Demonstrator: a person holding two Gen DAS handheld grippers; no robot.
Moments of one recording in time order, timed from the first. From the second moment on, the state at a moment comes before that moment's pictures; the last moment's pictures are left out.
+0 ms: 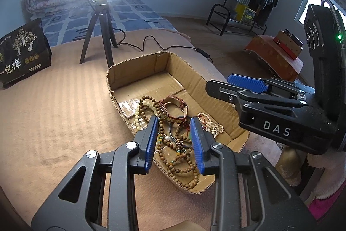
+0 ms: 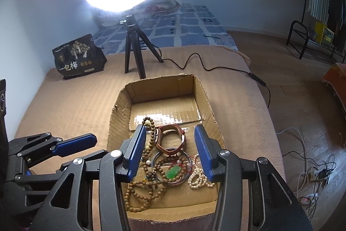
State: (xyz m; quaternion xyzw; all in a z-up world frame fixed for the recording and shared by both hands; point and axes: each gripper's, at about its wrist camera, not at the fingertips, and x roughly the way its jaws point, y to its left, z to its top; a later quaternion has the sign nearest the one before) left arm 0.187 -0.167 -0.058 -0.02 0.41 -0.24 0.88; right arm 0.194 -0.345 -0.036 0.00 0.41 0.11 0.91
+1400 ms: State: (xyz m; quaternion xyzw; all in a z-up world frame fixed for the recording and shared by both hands) left arm 0.048 -0.107 0.011 0.04 0.30 -0.19 0.93; right arm 0.062 -0.328 0.040 -0.03 0.28 0.03 0.96
